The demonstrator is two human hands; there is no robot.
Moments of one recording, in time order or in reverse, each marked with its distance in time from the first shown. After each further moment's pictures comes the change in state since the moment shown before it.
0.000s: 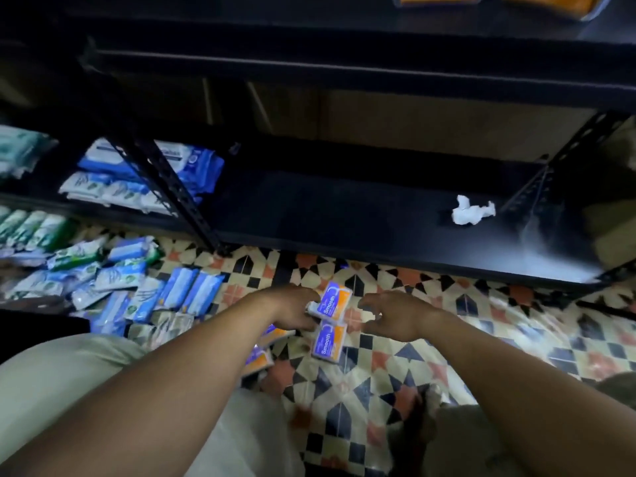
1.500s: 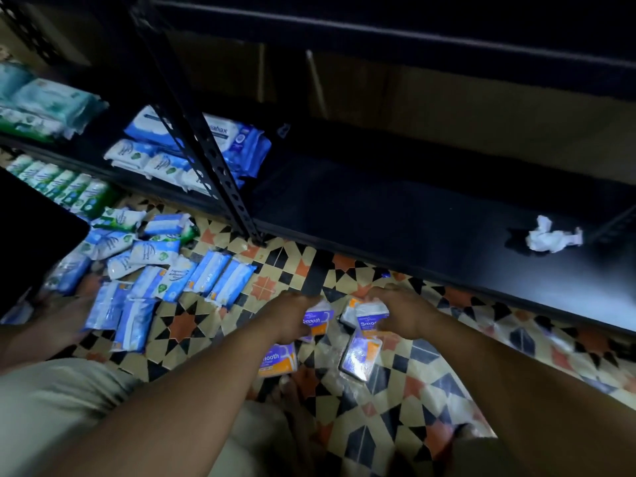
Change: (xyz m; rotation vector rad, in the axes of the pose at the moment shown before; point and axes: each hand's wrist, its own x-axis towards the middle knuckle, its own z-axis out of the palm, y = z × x) left_hand 0.028 -0.094 0.058 -0.196 0.216 -0.161; right_hand 0.112 -0.013 0.013 -0.111 0.060 -0.087
